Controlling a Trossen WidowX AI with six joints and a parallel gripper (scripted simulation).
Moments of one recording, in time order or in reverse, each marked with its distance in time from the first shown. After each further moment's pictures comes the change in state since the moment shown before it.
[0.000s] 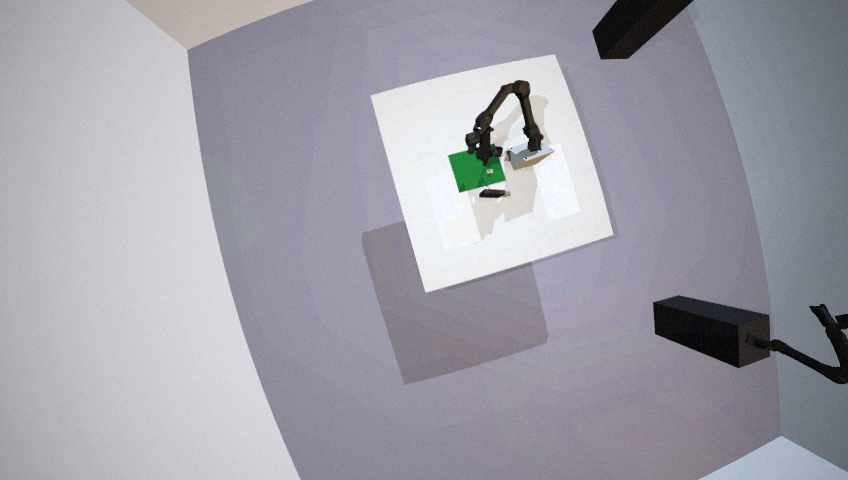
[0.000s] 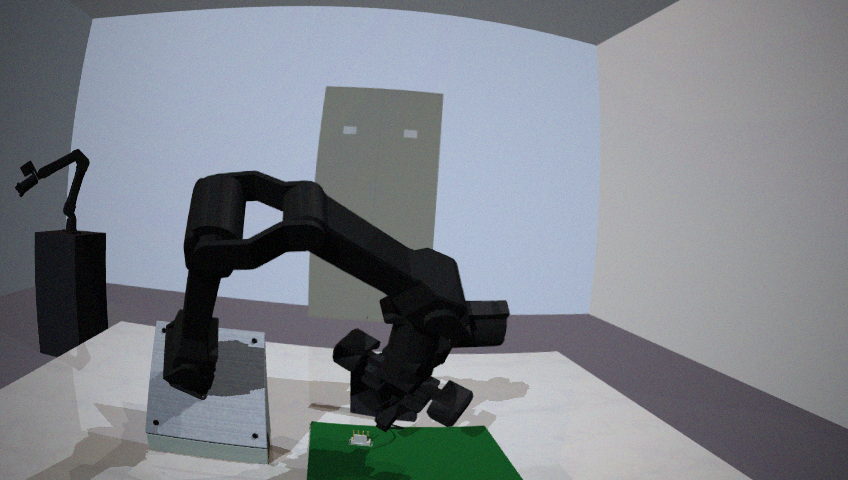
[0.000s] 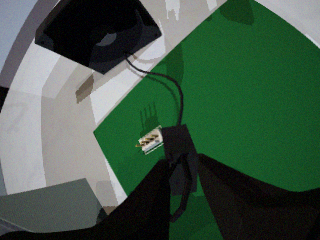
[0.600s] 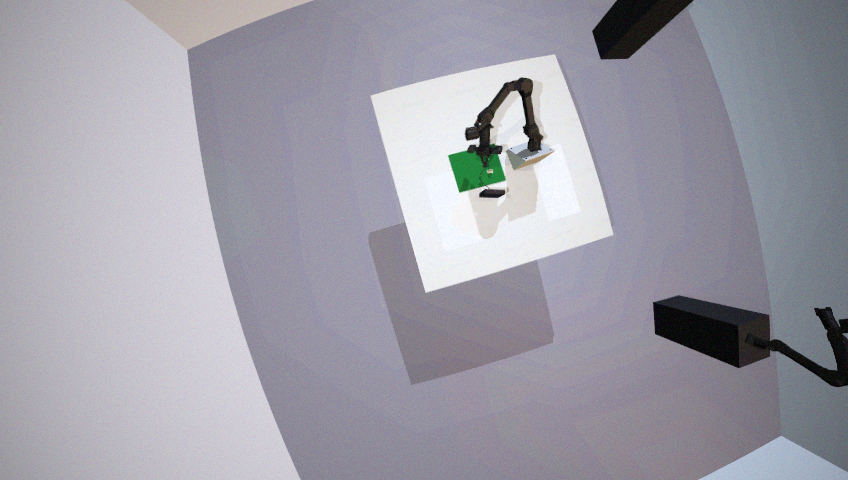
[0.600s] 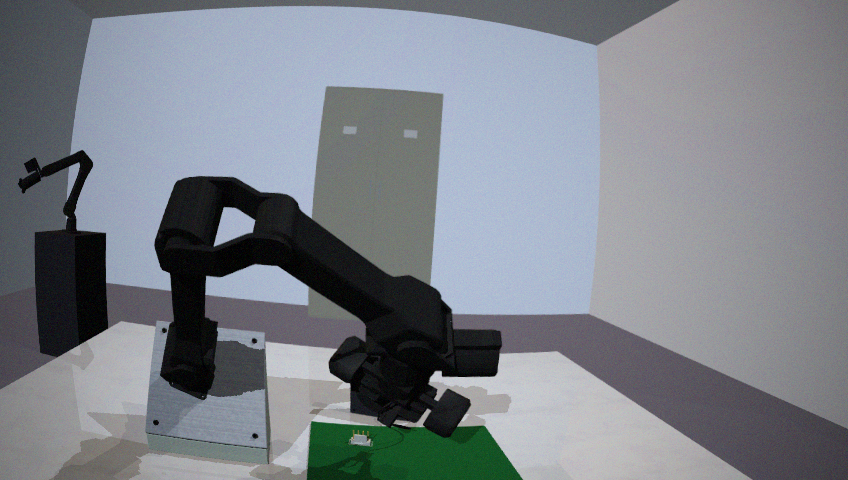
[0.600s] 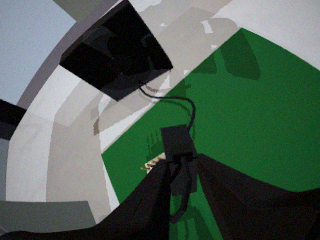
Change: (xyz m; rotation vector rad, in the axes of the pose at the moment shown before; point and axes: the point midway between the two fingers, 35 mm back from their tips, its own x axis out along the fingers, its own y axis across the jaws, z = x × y) arm 0.004 -0.002 -0.002 -0.033 -0.255 0.048
